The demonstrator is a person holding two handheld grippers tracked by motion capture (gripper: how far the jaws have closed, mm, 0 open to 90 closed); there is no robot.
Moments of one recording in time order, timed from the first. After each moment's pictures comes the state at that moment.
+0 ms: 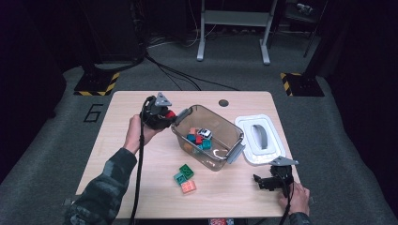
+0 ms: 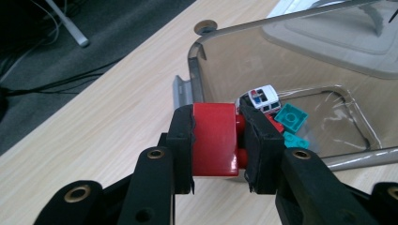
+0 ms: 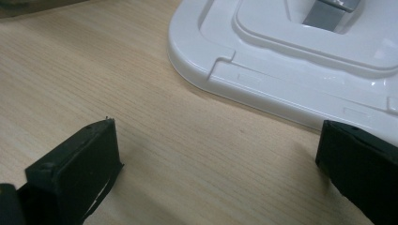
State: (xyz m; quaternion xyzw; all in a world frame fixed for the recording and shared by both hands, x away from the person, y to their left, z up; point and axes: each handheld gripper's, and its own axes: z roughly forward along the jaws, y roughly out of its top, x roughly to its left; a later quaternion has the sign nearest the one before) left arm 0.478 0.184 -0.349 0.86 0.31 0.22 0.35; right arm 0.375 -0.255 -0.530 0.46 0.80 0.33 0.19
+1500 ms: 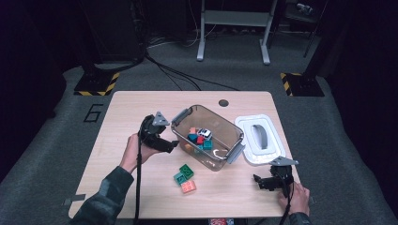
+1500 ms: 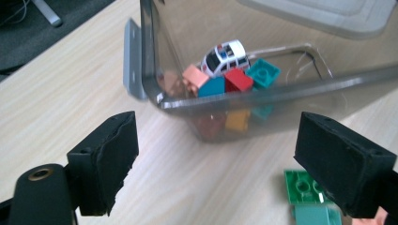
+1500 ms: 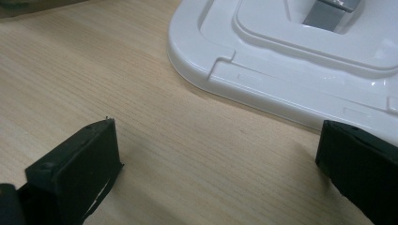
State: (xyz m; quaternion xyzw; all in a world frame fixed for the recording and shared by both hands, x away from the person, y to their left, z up) left arm 0.432 0.200 -0.390 0.87 0.32 0.19 0.34; right arm 0.376 -0.255 -0.530 0.46 0.80 0.33 0.19
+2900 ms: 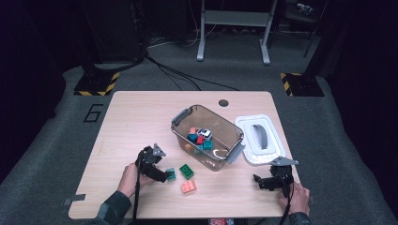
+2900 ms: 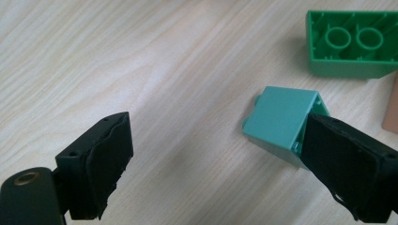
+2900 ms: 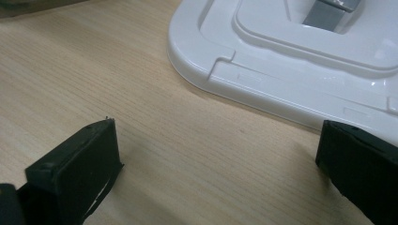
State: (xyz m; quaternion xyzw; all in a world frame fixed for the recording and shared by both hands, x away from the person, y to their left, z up) left arm 0.399 0.213 -0.486 0.88 0.36 0.14 0.26; right arm 0.375 -0.254 -0.530 0.46 0.80 0.33 0.19
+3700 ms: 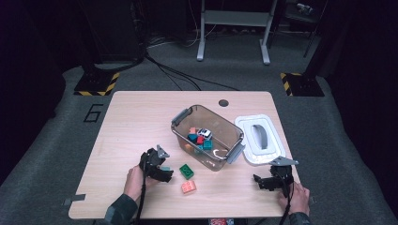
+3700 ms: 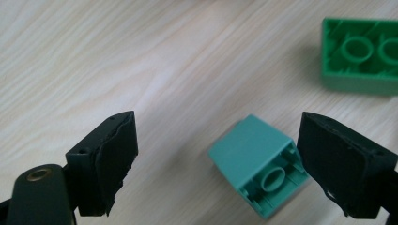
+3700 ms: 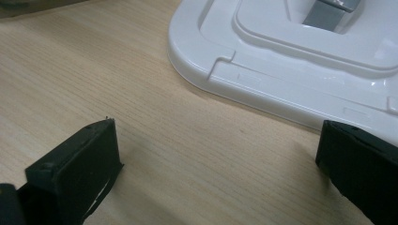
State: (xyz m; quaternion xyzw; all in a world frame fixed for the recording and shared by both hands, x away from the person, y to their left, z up) left arm 0.395 0.205 -0.497 0.87 0.39 0.17 0.23; right arm 0.375 -0.255 -0.530 0.46 0.80 0.33 0.19
